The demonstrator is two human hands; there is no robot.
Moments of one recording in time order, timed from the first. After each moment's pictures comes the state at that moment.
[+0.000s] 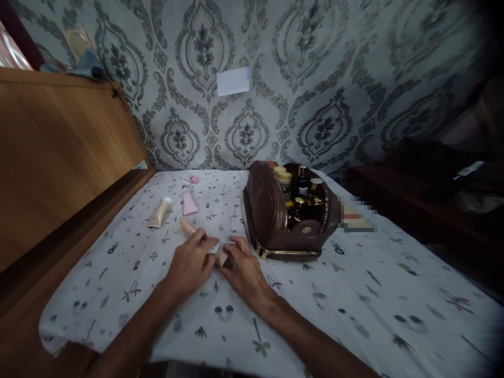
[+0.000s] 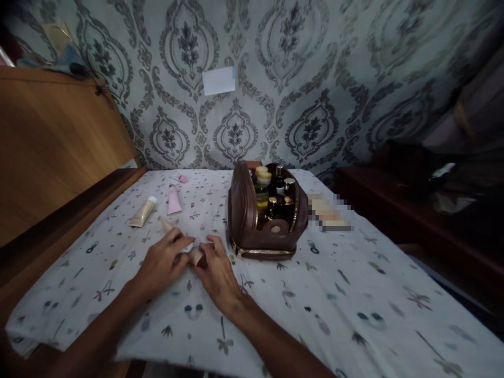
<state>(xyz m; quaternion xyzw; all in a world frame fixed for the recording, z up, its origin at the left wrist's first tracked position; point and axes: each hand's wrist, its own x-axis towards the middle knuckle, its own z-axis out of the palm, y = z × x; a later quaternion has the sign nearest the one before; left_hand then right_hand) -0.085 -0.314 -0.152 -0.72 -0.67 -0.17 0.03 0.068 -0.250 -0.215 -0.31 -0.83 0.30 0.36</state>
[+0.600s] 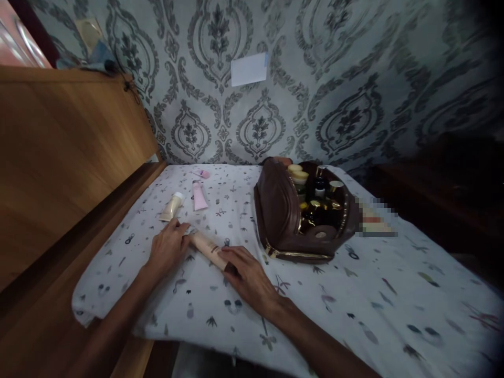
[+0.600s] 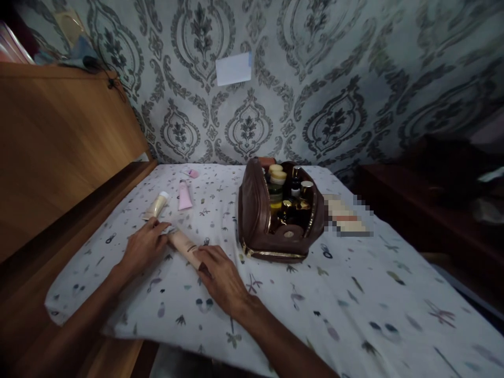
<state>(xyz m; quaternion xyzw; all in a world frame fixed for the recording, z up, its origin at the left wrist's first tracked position) -0.146 -0.322 -0.133 -0.58 -0.81 -0.05 0.05 0.068 -0.260 -0.203 -0.20 -0.87 0.31 0.33</state>
